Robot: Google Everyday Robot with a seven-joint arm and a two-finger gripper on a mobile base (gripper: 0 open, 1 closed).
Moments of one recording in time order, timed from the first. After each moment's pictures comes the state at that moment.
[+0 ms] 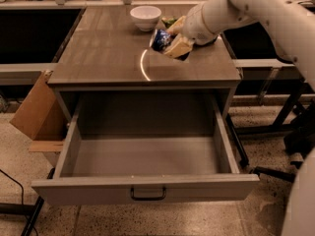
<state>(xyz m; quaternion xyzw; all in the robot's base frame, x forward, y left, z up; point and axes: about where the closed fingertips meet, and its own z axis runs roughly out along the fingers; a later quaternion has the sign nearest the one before) 0.720 -0.059 0.906 -0.64 0.64 0.07 0.42</state>
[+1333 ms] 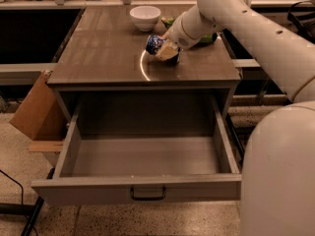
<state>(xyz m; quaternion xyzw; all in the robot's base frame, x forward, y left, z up) 0.780 -0.038 0.855 -0.58 0.71 0.05 0.38</state>
